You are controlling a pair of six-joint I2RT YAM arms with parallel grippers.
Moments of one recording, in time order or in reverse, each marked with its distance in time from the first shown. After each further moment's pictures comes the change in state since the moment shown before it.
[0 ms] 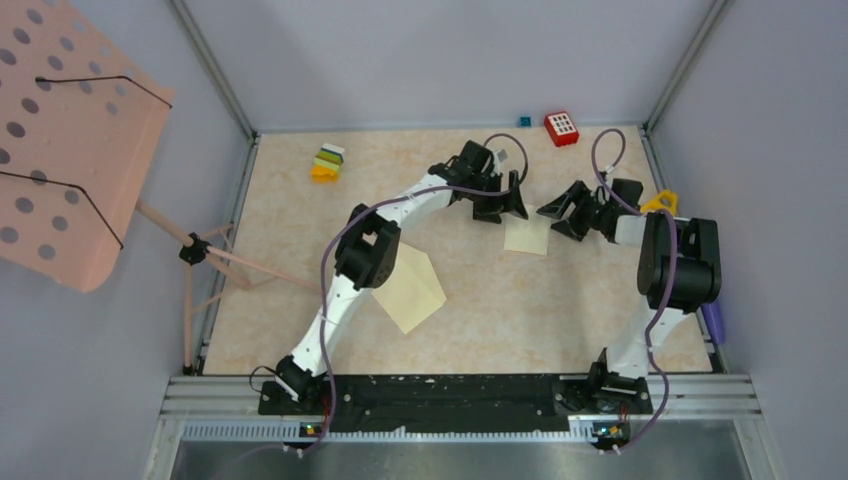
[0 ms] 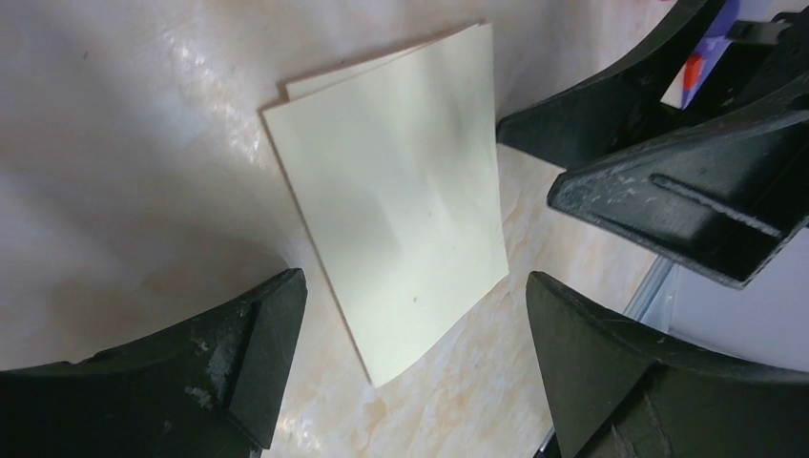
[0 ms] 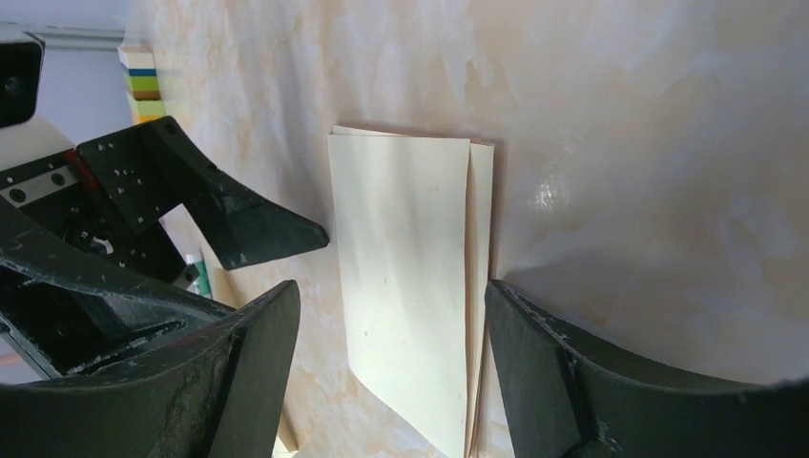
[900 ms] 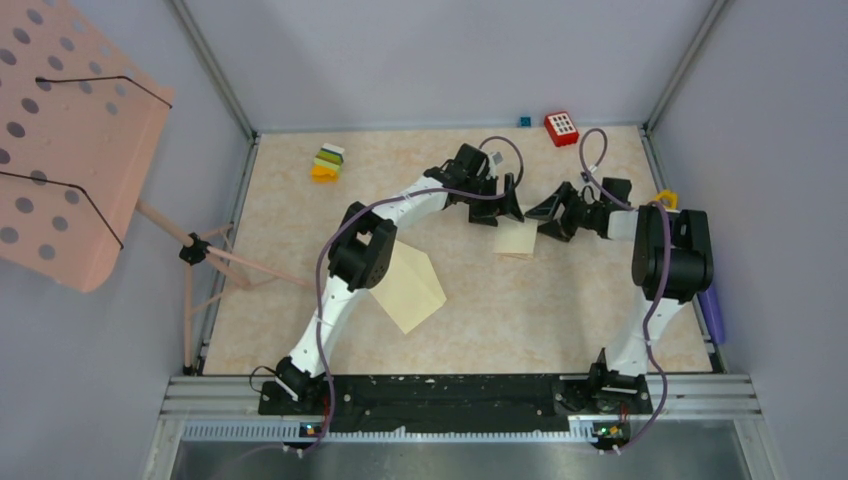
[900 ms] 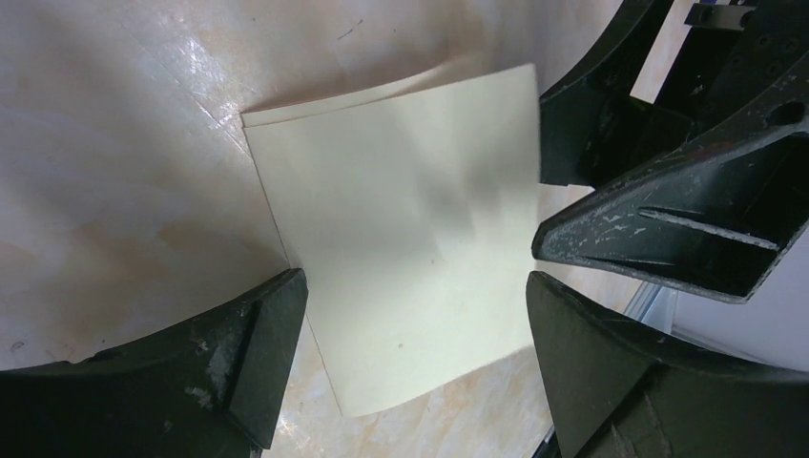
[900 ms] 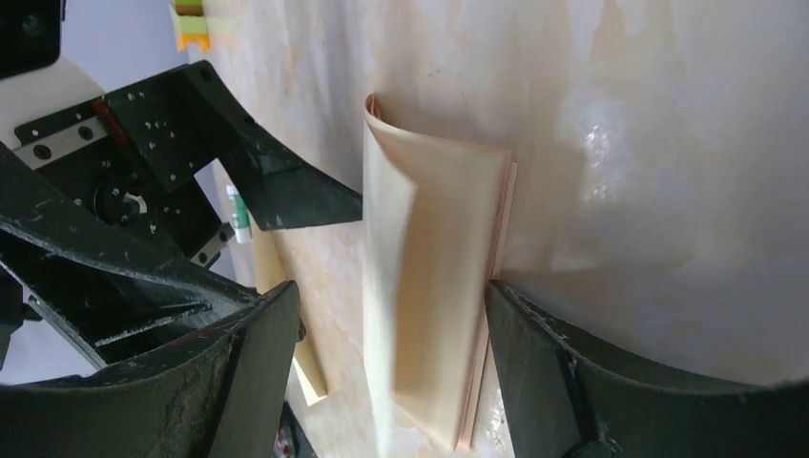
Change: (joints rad) left arm 0.000 -0.095 -0.172 0.055 -0.021 0.010; right arm 0.039 0.069 0.050 -0.018 -0.151 -0.002
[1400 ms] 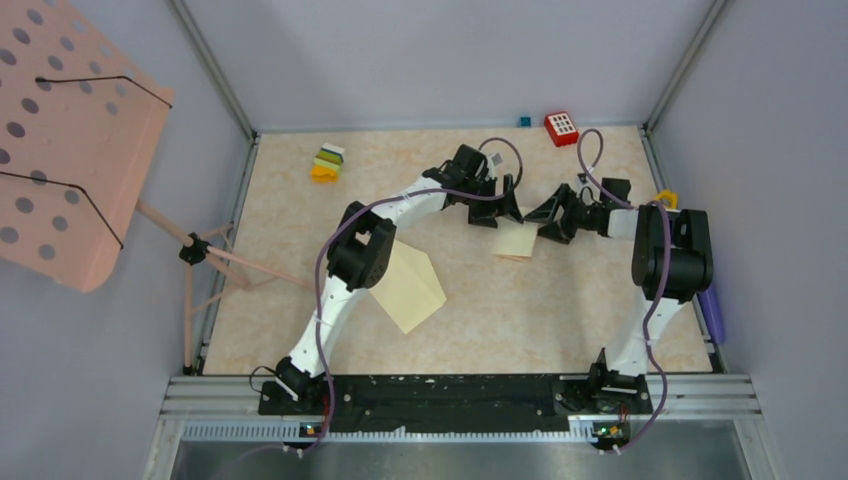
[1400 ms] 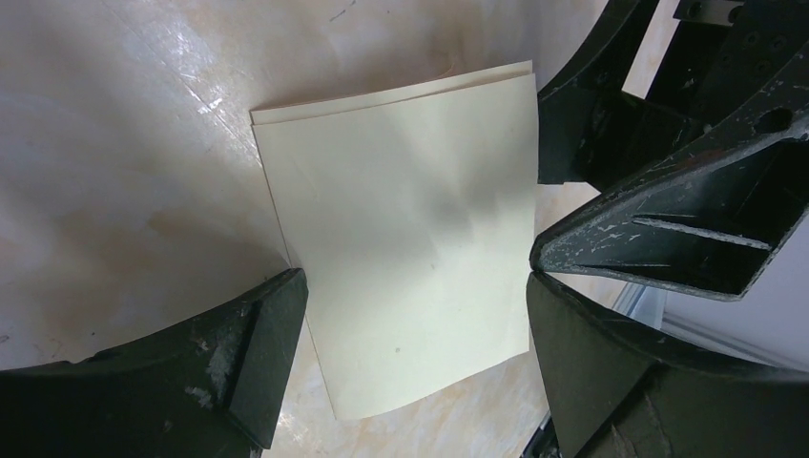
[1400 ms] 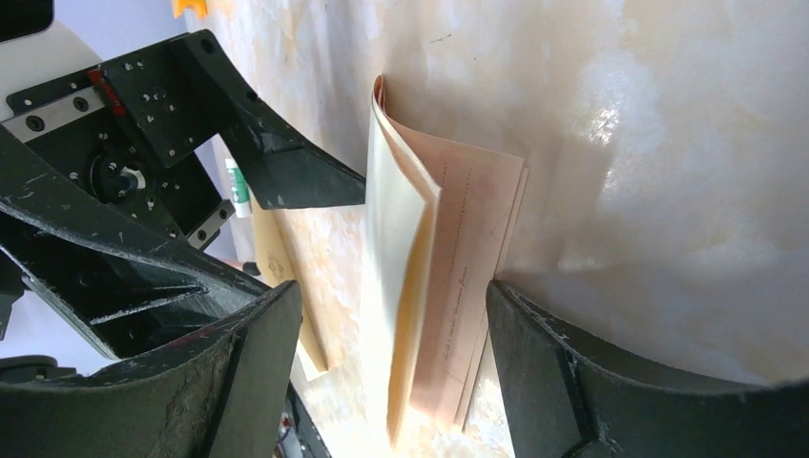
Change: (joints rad) left arm 0.005 -0.009 -0.025 0.016 0.024 -0.003; right arm 0.002 0.004 0.022 -0.085 -0.059 -0.058
